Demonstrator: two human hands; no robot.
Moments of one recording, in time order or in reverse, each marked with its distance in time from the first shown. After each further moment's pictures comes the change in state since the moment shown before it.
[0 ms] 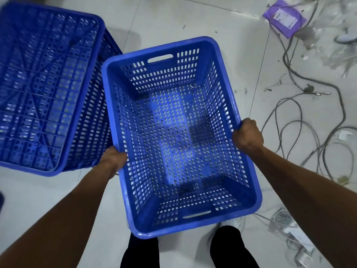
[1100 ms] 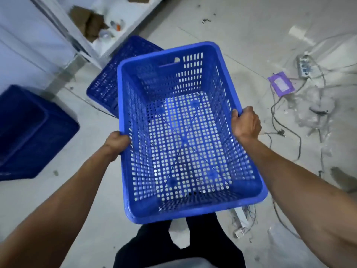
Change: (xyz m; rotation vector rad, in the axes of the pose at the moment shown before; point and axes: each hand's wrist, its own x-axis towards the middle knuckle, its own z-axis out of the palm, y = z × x) left_hand -0.449 -0.085 -0.202 -0.418 0.165 -0.026; right_hand -0.300 -0.048 -0.329 0.148 0.237 -0.401
